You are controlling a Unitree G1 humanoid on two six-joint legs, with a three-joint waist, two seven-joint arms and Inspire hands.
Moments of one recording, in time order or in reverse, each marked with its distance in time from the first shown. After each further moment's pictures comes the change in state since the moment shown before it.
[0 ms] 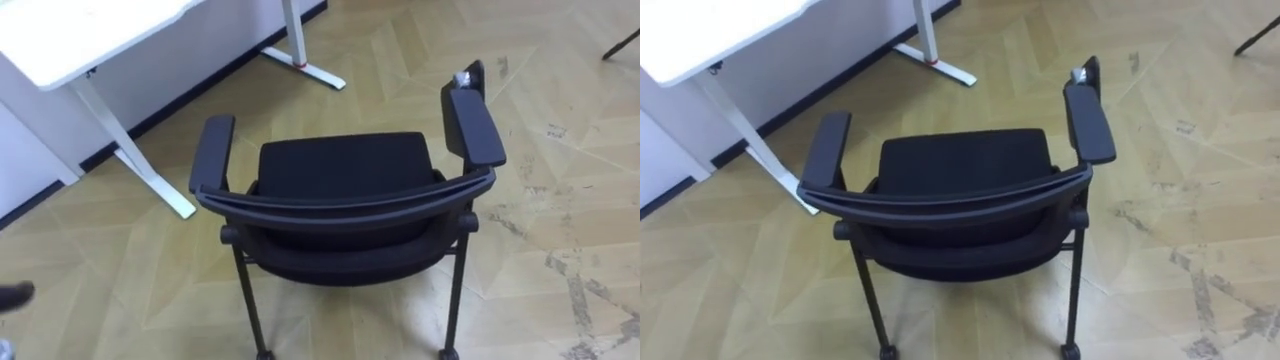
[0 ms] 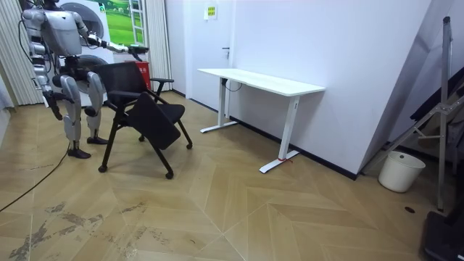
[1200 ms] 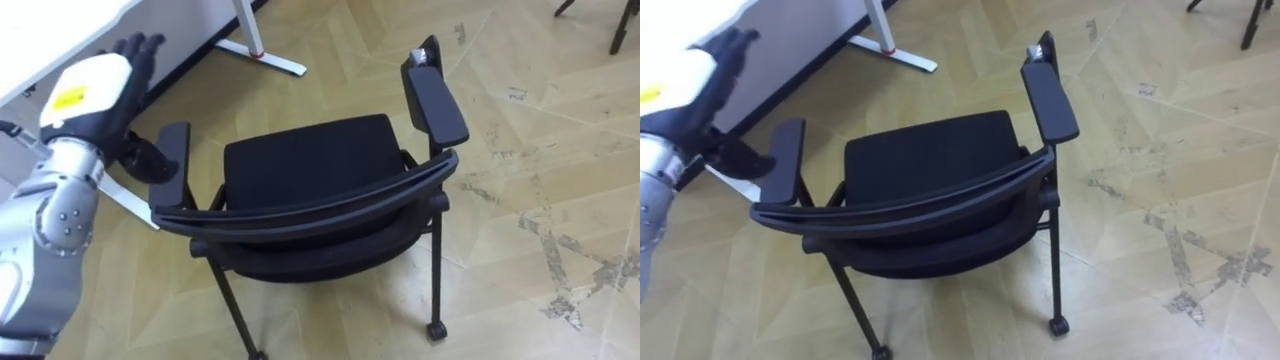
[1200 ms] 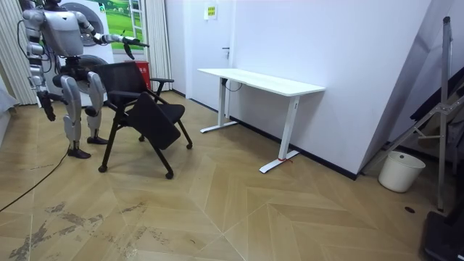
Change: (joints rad) left arm -0.084 0.065 -0.469 -0.690 0.463 0.172 -0.651; right arm -0.049 -0.034 0.096 0.056 0.042 -0.004 -0.024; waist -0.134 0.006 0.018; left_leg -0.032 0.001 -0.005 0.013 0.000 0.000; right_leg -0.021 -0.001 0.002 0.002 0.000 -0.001
